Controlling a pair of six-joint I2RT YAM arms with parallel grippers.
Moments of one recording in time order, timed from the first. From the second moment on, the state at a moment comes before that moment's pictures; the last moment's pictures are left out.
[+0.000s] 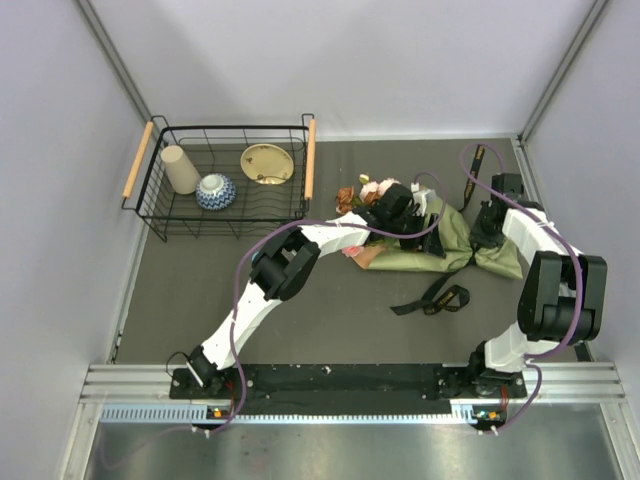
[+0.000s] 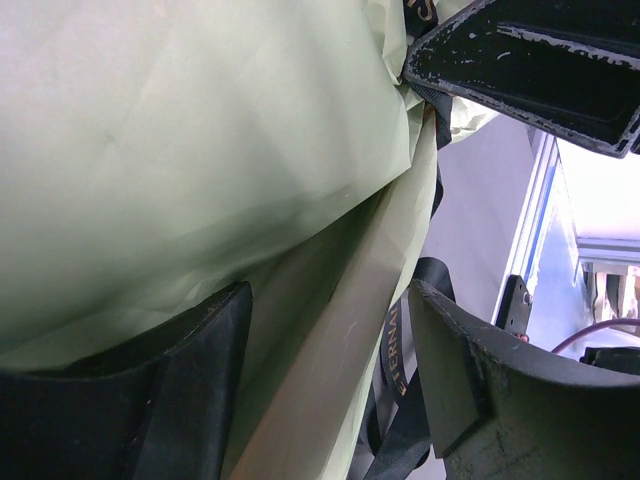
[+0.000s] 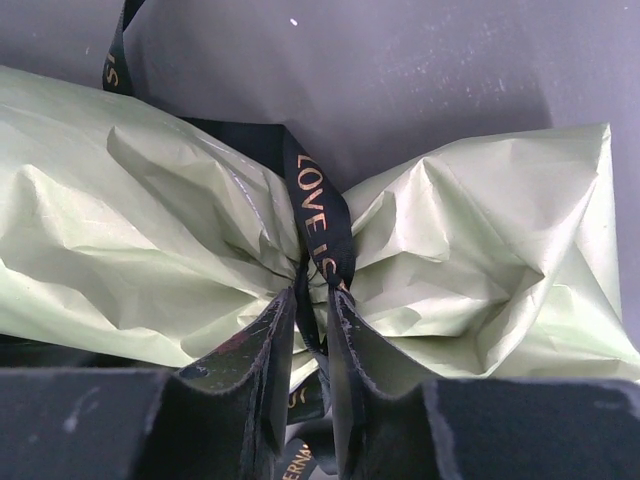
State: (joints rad) left arm -0.85 2.51 1.99 -0.05 0.63 -0.63; right arm -0.11 1.57 1.03 -0.55 0.07 0.34
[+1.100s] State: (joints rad) left arm -0.84 2.52 1.99 -0.05 0.64 -0.63; right arm -0.10 1.50 0.97 -0.55 0.06 0.34
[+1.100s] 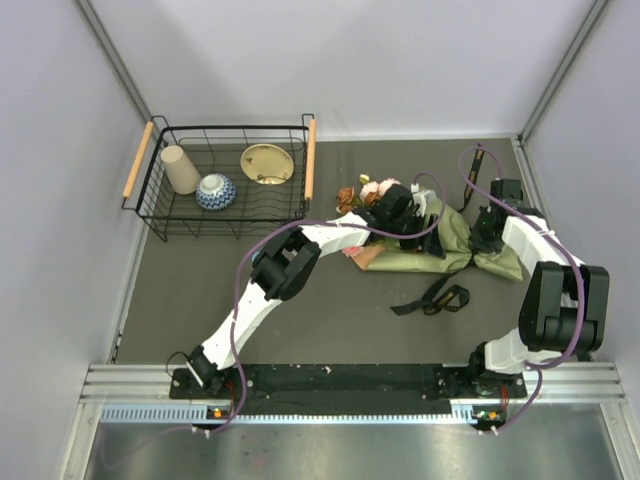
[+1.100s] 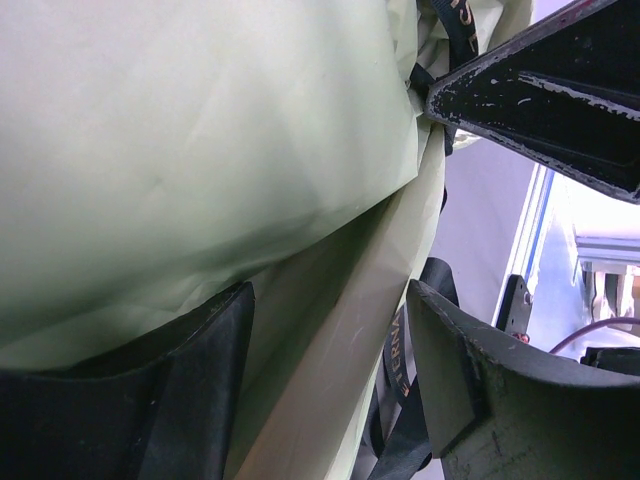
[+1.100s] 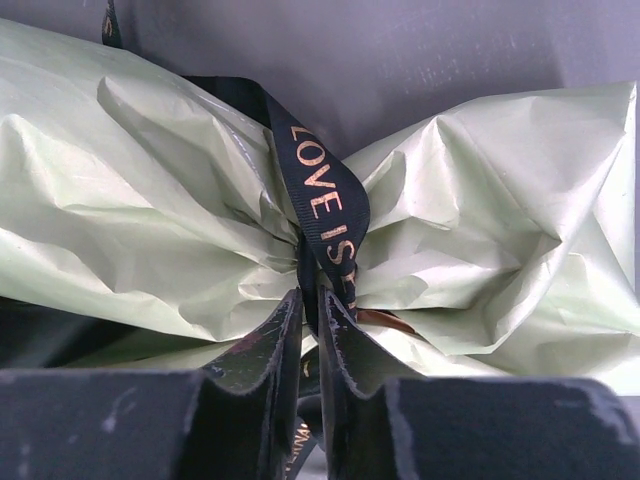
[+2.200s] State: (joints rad) left arm -0.84 2.53 1.99 -0.05 0.61 -0.63; right arm -0.26 1.34 1.09 -0.55 -0.15 0.57
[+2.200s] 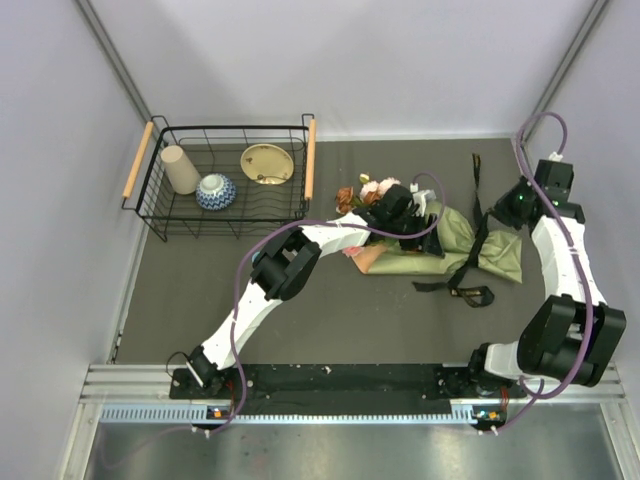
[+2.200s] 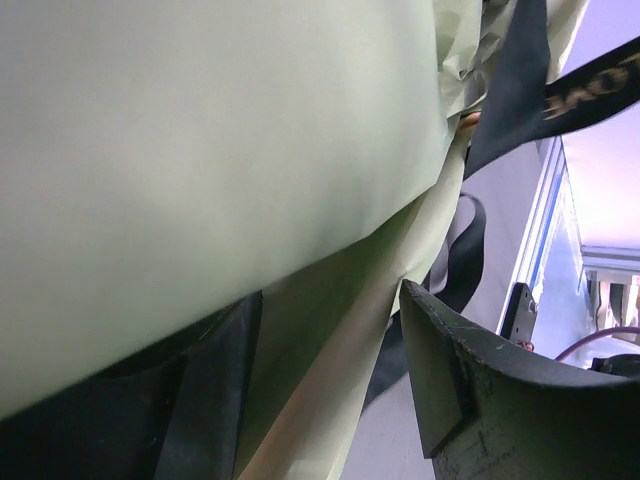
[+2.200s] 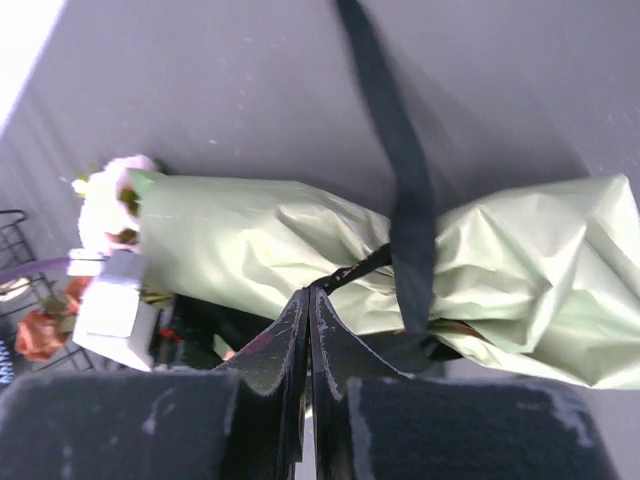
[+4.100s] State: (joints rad) left arm -0.84 2.44 2.00 -0.19 0.63 -0.57; right arm -0.26 1.00 2.23 -0.59 -0.09 0.46
